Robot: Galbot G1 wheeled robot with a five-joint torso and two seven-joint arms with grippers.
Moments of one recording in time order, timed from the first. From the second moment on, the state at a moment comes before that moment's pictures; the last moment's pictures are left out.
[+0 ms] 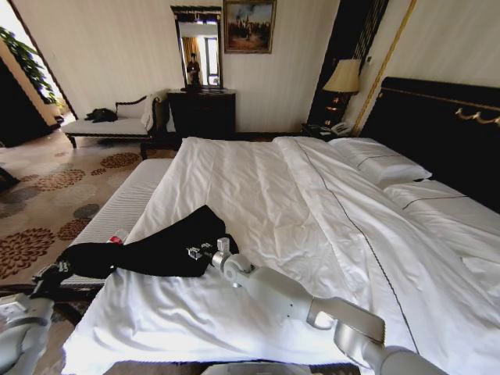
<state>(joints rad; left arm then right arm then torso) 1.59 -1.04 -1.13 -1.68 -0.60 -0.04 0.11 -0.50 1.37 -0.62 1.33 1.07 -0.16 0.13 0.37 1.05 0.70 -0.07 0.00</state>
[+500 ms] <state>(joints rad) 1.58 -1.03 -1.13 -1.67 -0.61 -0.04 0.10 -0.52 1.35 -0.62 1.38 1.06 -0.13 0.09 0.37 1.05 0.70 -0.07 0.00</state>
